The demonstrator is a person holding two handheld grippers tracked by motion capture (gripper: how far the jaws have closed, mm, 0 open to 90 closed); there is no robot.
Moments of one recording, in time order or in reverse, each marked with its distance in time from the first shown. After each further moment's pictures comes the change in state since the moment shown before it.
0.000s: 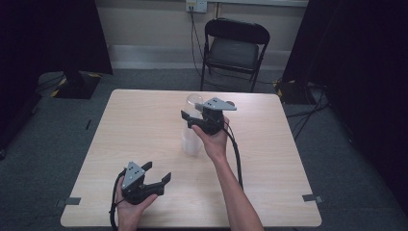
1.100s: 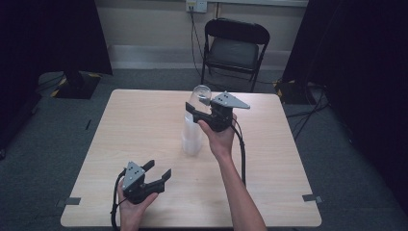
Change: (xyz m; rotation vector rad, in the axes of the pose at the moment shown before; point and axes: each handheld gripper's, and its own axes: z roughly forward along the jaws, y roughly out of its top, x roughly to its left) left arm -0.002 0.000 0.004 -0.051 0.021 -0.032; right arm 0.004 0.029 -0.036 -0.125 0.016 0.019
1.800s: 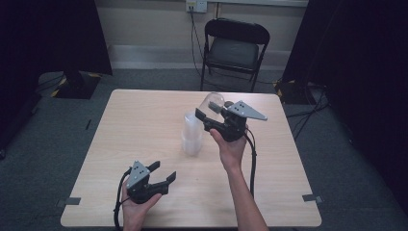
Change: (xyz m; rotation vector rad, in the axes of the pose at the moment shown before) left arm -0.005 0.001 0.006 0.037 -0.093 0.023; right arm 0.000 -0.007 -0.044 -0.051 0.017 0.072
